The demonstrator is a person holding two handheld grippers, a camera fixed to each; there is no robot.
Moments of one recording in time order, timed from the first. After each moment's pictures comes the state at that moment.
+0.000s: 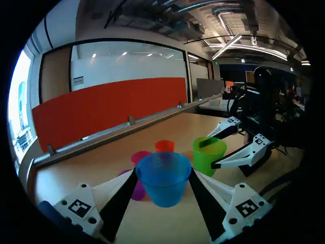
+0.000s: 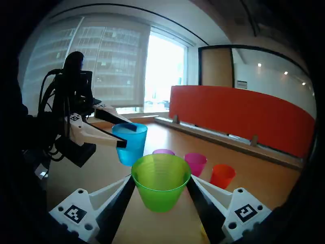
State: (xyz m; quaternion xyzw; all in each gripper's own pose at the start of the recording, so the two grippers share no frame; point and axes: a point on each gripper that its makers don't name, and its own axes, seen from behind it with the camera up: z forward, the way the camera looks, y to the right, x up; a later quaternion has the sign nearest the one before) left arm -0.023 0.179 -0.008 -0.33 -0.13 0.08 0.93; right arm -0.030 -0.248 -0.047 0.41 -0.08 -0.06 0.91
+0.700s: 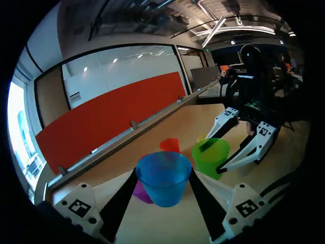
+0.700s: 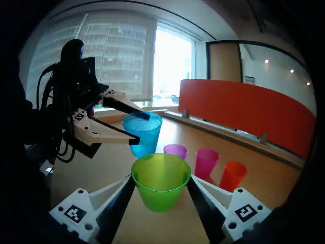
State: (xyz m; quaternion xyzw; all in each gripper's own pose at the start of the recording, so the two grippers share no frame) left arm -0.021 0.181 -0.005 -0.32 -0.10 0.19 0.92; right arm -0.043 -0.266 -0.058 0.44 -0.11 -0.07 0.89
